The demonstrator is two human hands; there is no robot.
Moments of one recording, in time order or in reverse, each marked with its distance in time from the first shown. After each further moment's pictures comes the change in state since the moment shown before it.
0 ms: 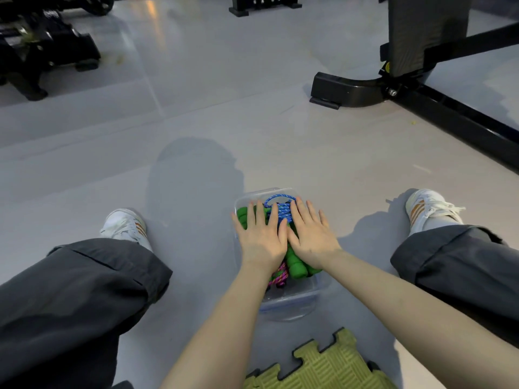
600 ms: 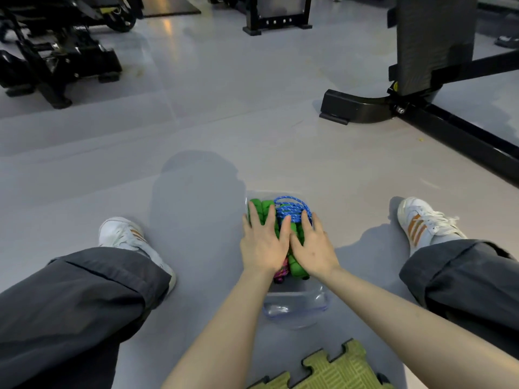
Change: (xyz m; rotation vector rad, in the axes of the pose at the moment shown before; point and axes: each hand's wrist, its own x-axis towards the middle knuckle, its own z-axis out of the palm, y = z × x) left_hand -0.007 -0.009 -0.037 -0.367 0.027 -0.222; right_hand -0.011 -0.035 -0.007 0.358 0.107 0.182
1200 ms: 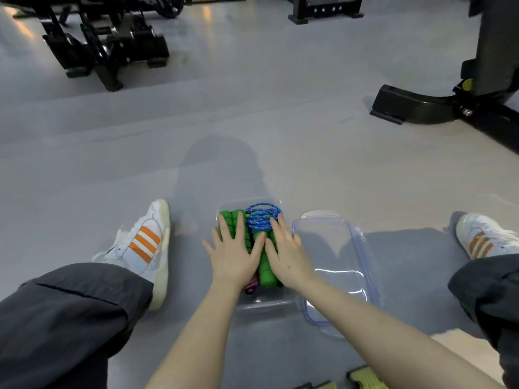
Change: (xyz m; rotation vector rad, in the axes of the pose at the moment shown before) left_hand -0.005 -0.141 -0.042 0.204 0.003 -0.170; right_hand 0.004 -0.089 0.097 0.036 -0.166 -0.278
